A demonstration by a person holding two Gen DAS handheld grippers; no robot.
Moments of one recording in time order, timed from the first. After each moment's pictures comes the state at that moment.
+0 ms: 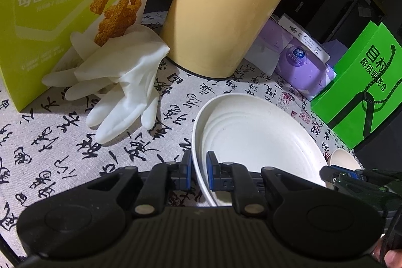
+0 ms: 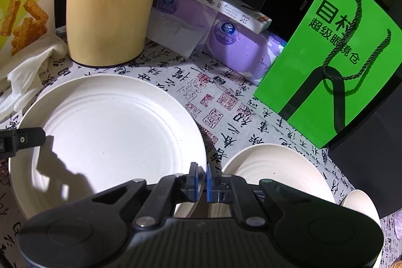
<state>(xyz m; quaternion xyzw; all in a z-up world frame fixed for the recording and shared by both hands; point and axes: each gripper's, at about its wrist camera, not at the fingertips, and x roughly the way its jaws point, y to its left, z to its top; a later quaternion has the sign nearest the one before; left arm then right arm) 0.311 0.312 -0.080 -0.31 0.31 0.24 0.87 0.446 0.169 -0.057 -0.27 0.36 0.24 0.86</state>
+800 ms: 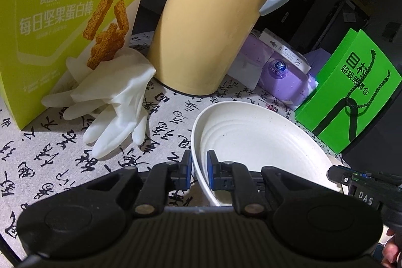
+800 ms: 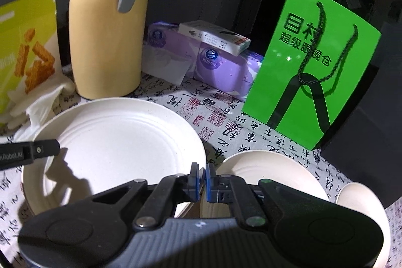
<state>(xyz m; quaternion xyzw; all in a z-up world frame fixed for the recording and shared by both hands) 0.299 0.303 -0.064 -0.29 0.27 0.22 0.89 0.431 0.132 -0.028 -0.19 0.32 0.26 0.89</state>
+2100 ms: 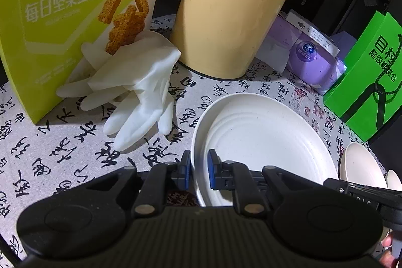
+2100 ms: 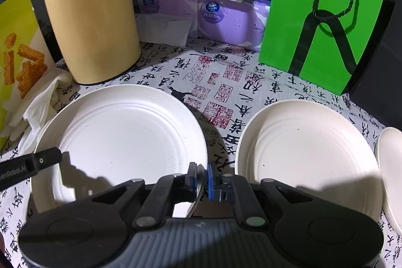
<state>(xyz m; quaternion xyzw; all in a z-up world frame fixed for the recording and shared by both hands) 0.309 0.318 -0.078 -0.27 0.33 0.26 0.86 0.450 0.144 -0.065 -0.12 0.43 0.25 0.86</state>
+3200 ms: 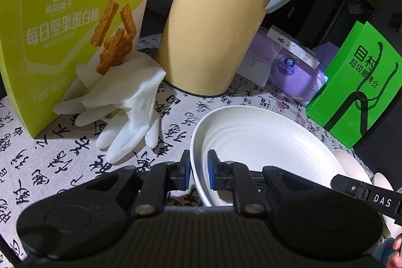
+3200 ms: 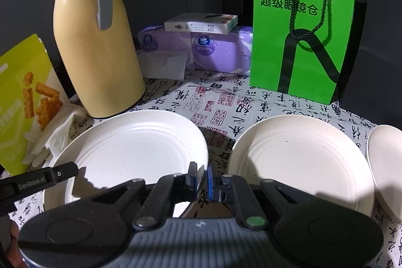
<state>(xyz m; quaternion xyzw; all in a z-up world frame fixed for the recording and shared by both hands) 0.299 0.305 -0.061 -0.26 0.29 0.24 0.89 0.433 0.108 -0.036 -0.05 0.38 0.26 0.89</state>
